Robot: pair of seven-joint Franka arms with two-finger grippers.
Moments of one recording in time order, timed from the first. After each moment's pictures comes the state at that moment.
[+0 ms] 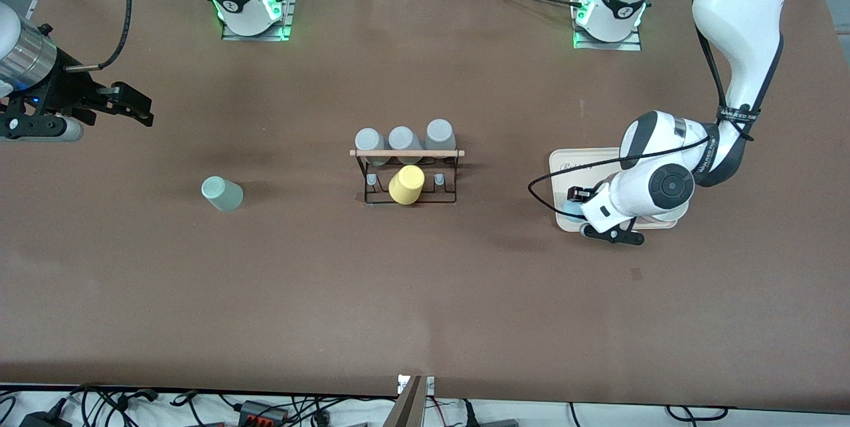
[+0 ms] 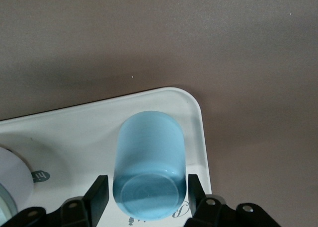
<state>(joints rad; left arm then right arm) 0.07 0.54 -0.31 -1.80 0.10 2.10 -0.14 0.06 0.04 0.03 -1.60 -0.02 1.60 0.10</state>
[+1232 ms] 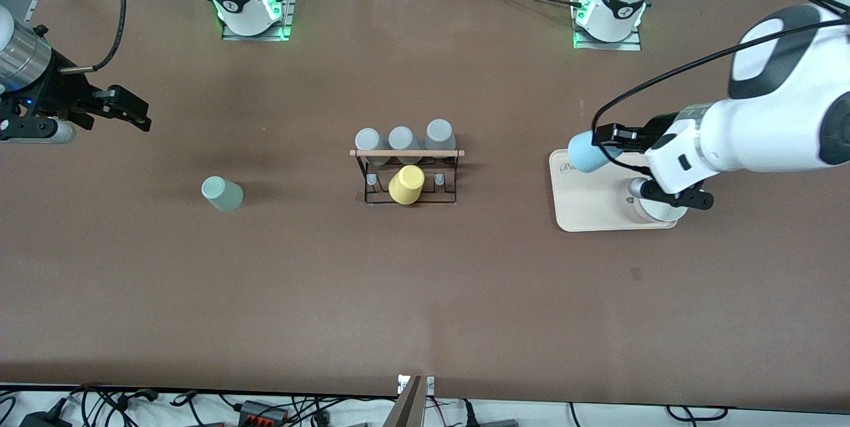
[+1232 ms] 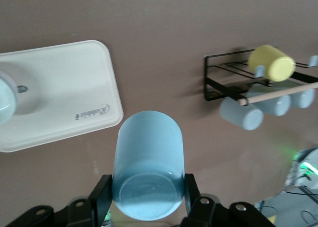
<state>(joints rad) 0.13 0.40 -0.39 -1.30 -0.24 1.39 -0.16 0.06 0.04 0.03 -1.59 -0.01 1.63 0.10</state>
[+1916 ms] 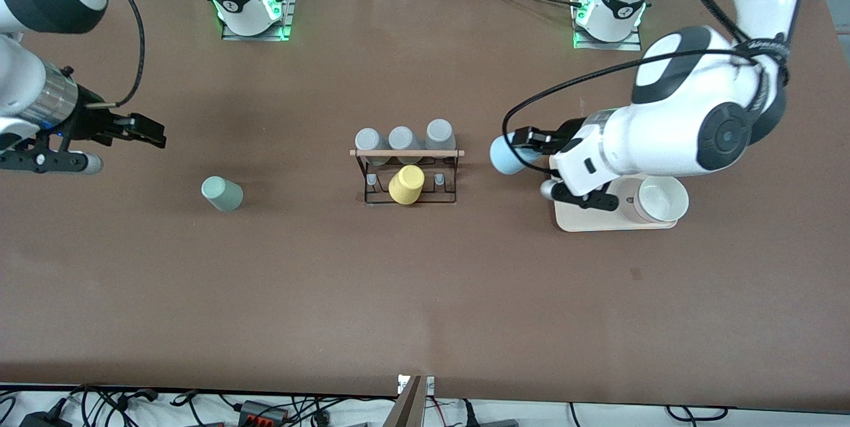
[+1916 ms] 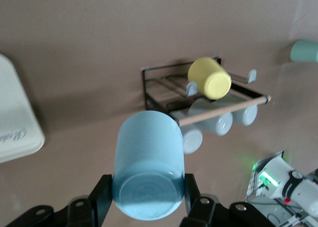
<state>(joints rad) -0.05 0.50 -0.40 -1.30 -0.33 1.63 -0.29 0.05 0.16 0.02 -1.61 -0.01 1.65 0.10</state>
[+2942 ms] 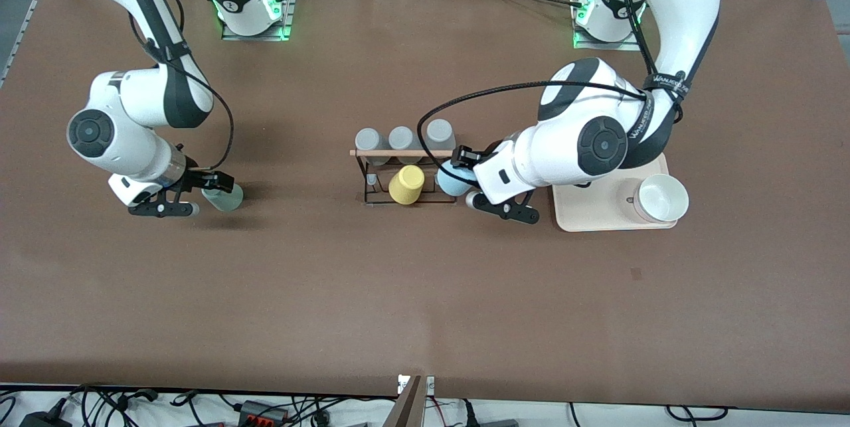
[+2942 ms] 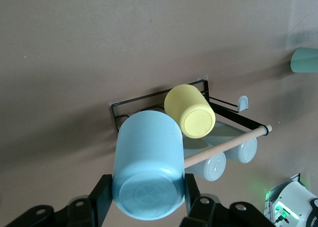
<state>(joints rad) -0.20 0.61 -0.40 -1.30 -0.26 1.84 -0.29 0.04 0.33 0.02 -2.07 -0.02 2.34 0.07</state>
